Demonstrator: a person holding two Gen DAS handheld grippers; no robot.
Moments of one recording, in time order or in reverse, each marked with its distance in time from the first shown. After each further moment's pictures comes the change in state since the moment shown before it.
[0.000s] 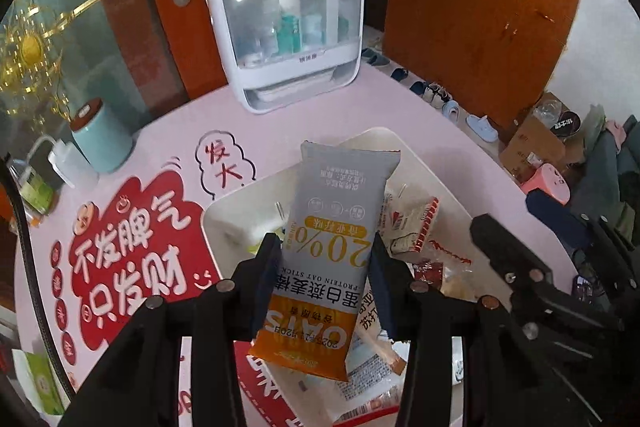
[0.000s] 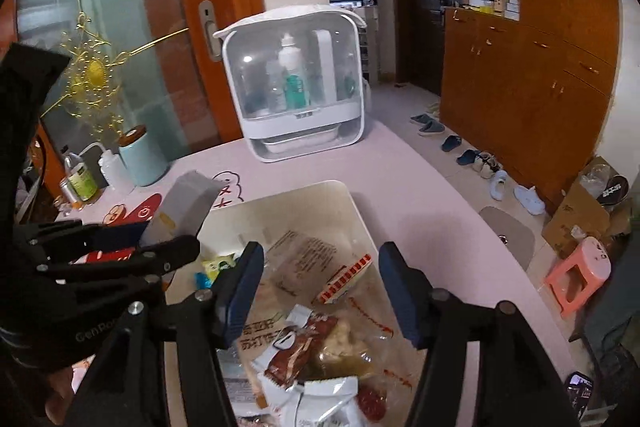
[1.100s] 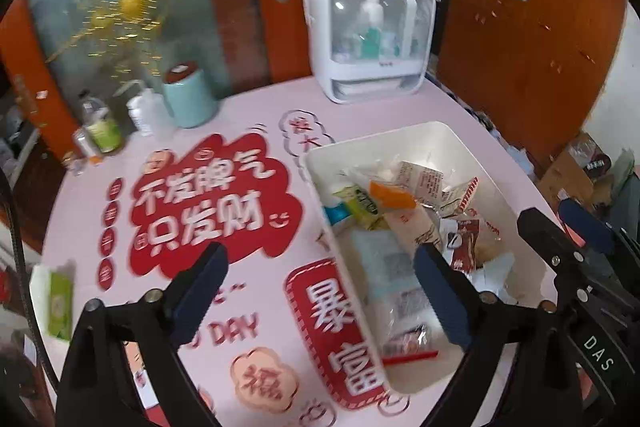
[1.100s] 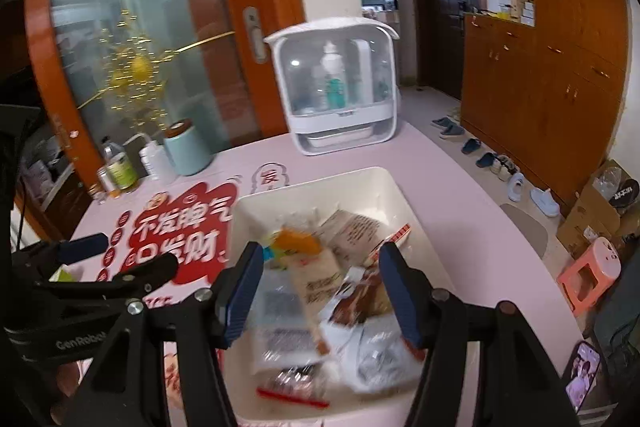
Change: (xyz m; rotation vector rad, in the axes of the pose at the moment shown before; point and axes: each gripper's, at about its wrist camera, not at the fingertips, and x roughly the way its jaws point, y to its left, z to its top) left arm -0.104 0.050 -0.088 -0.175 -0.083 0.162; right arm -0.079 0.042 -0.030 -0.031 -0.012 0.092
